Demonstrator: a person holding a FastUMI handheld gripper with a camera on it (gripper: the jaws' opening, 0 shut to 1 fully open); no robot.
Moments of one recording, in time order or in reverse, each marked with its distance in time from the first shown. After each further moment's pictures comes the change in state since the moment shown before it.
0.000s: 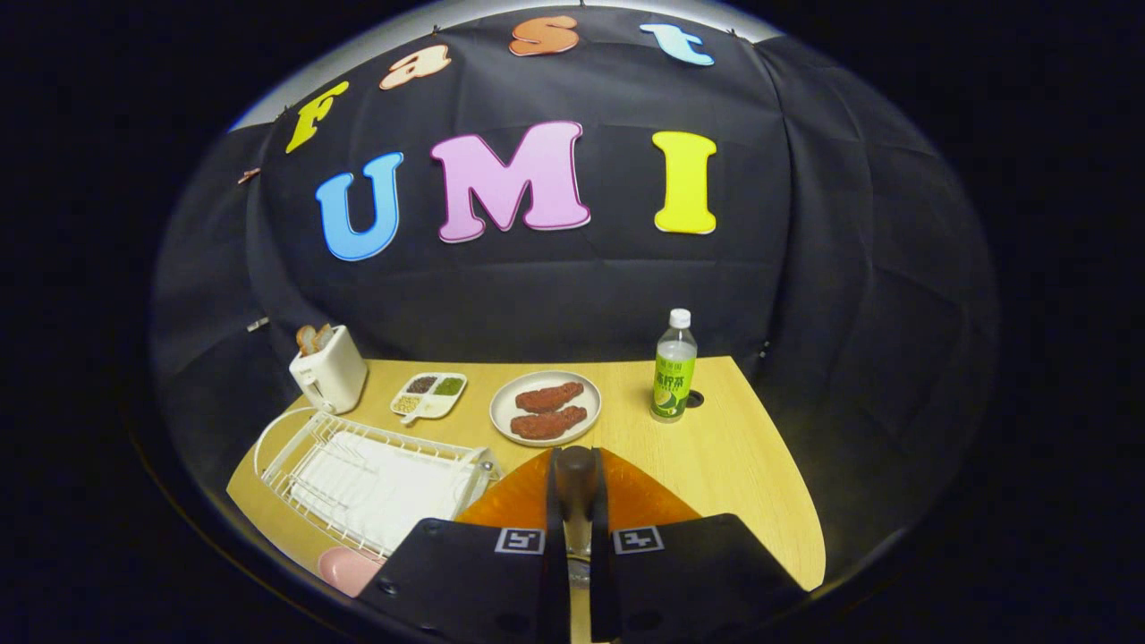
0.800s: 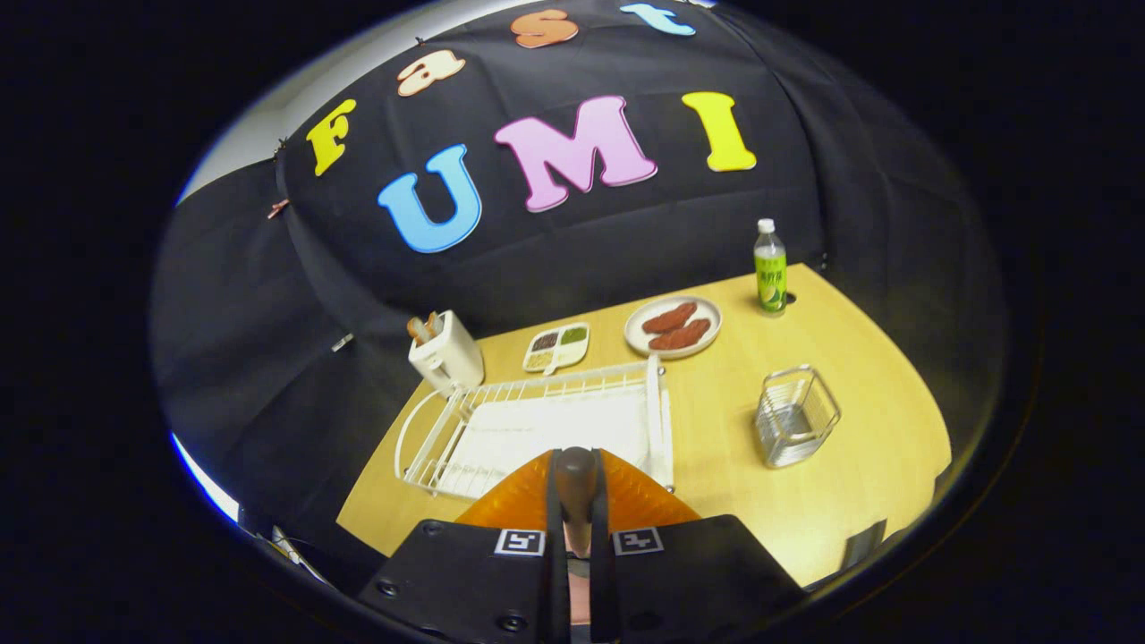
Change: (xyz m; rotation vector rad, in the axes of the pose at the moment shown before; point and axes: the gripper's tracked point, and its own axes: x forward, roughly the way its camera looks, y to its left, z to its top) arm -0.096 0.199 -0.107 0.240 0.174 0.194
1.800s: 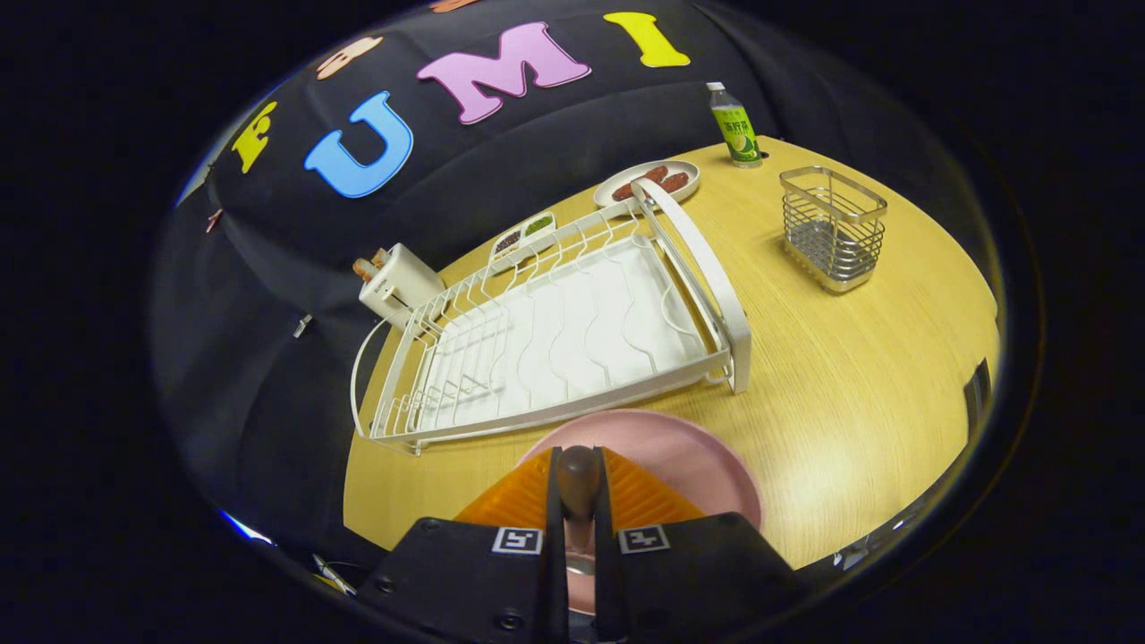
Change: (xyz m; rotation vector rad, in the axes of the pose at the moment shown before) arm 0.062 0.003 -0.135 0.218 0.178 -0.115
